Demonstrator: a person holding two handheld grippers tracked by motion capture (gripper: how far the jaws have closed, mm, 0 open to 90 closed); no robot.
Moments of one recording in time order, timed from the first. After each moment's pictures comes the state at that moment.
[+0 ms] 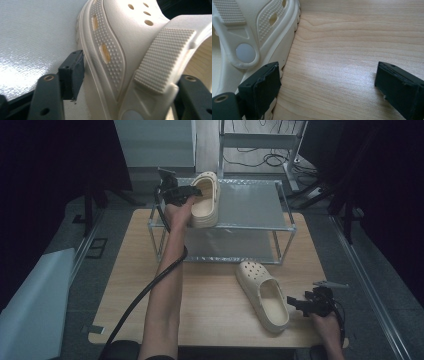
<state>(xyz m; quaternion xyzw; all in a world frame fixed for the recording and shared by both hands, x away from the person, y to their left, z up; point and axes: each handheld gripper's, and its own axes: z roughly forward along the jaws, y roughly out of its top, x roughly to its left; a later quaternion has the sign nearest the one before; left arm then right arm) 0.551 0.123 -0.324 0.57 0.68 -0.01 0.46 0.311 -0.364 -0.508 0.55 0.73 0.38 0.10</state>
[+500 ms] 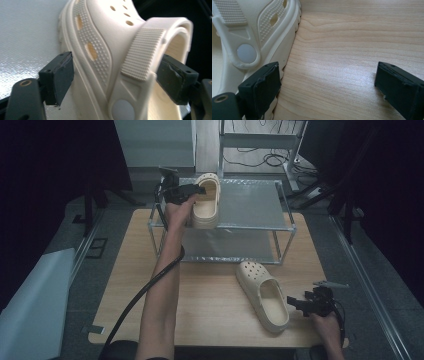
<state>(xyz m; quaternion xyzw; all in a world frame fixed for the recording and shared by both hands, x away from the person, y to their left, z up) 0.545 0.125 -0.316 0.61 0.62 -0.02 0.49 0.311 -0.364 -0.508 0.55 0.73 0.38 0.10</state>
